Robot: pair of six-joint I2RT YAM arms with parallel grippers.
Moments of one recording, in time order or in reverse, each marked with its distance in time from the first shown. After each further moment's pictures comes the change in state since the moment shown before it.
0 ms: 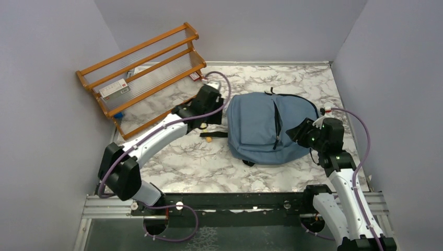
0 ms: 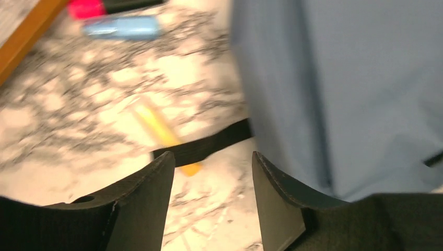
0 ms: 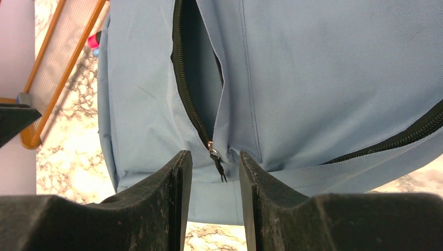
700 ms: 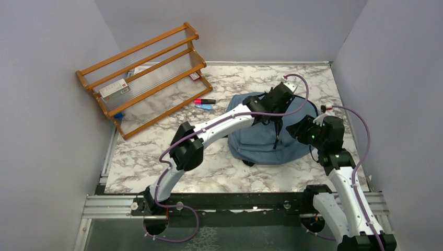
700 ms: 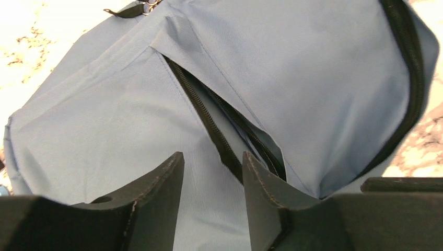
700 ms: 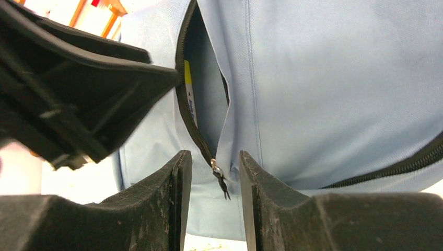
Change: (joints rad) left arm -0.274 0.714 0.890 -0.145 -0.090 0.131; right arm 0.000 0.043 0.000 0.097 -0.013 0.006
